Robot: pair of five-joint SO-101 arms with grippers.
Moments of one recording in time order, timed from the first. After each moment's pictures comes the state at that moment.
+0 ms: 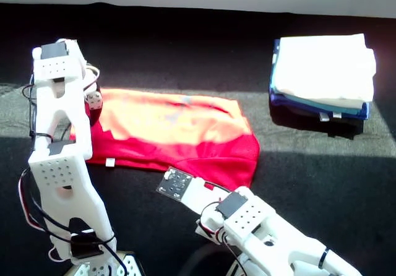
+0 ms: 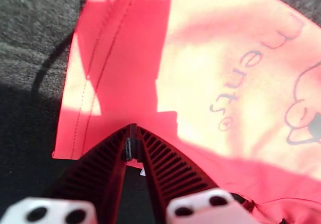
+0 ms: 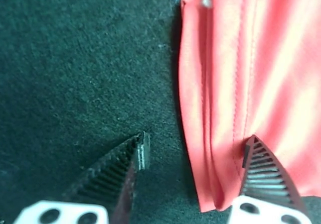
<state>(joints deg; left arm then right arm) -19.1 40.0 -32.9 93.9 10.0 -47.9 -40.2 75.6 53.1 22.5</state>
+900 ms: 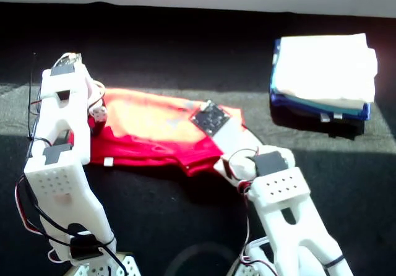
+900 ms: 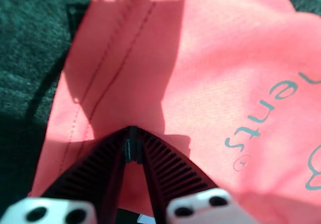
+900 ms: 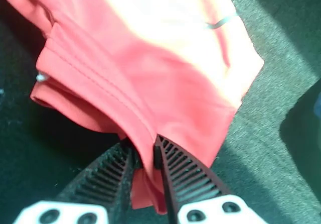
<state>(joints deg) -18.9 36.6 -11.1 73.3 10.2 -23.2 -38.5 51.4 56.6 33.2</state>
